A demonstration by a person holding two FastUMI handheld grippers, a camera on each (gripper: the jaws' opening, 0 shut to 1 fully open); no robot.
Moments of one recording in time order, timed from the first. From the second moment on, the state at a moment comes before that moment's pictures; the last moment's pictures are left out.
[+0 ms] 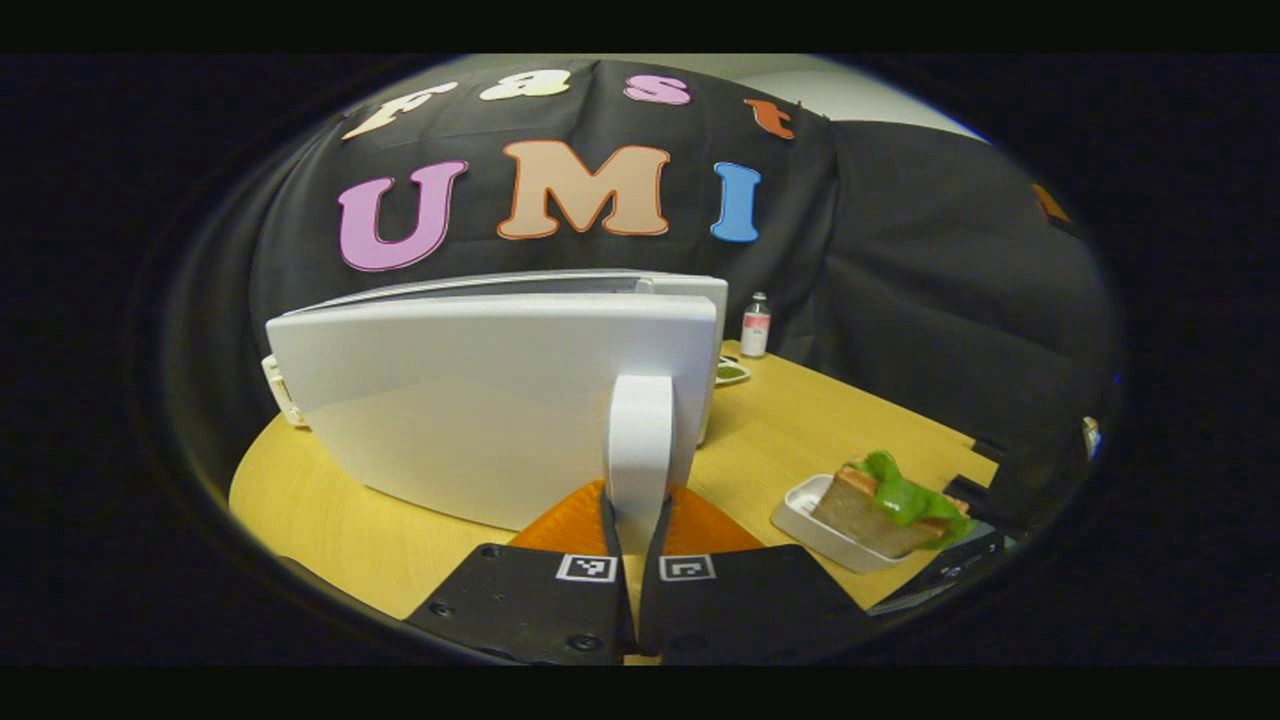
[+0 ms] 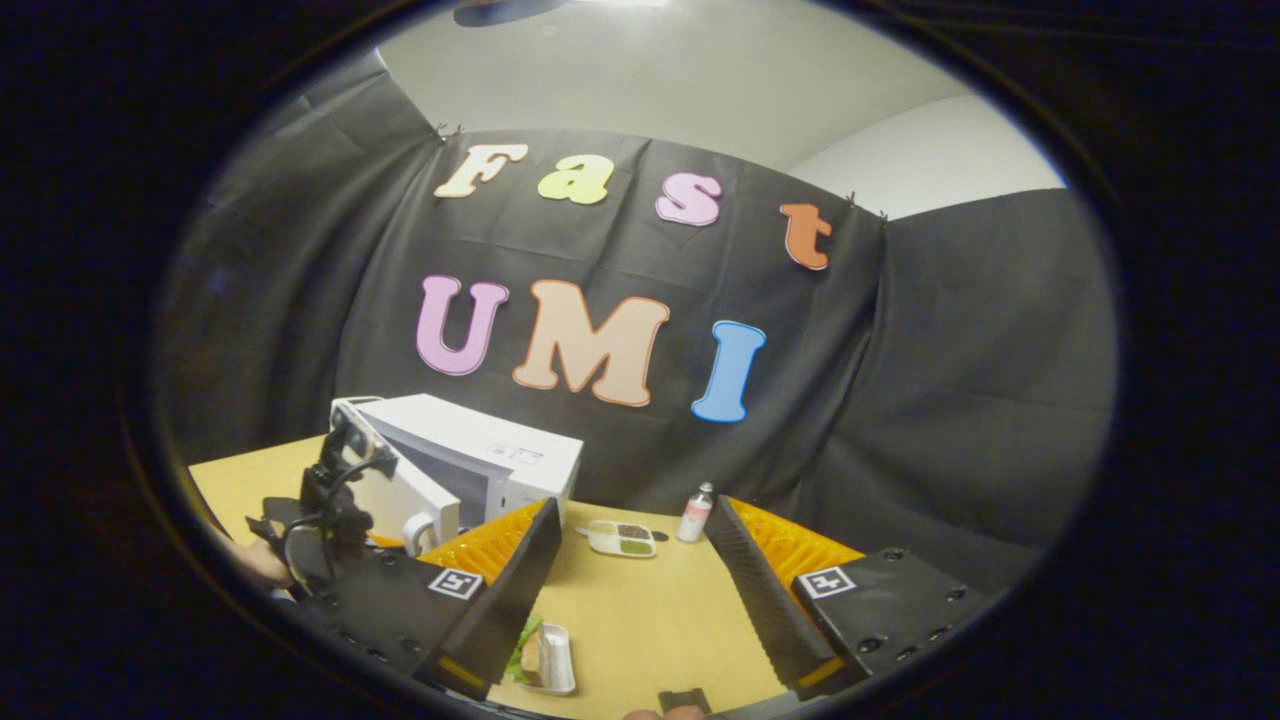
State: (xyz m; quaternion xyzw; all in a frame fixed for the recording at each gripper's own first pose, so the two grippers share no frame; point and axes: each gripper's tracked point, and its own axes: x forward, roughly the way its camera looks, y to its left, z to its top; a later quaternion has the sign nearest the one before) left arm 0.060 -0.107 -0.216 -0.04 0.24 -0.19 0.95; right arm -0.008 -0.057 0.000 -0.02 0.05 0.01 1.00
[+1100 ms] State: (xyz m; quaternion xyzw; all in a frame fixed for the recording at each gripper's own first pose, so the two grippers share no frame) left arm -0.067 0.110 -0.229 -0.01 0.28 -0.07 0.96; right arm -0.008 0.067 -0.043 -0.01 0.08 0.08 0.99
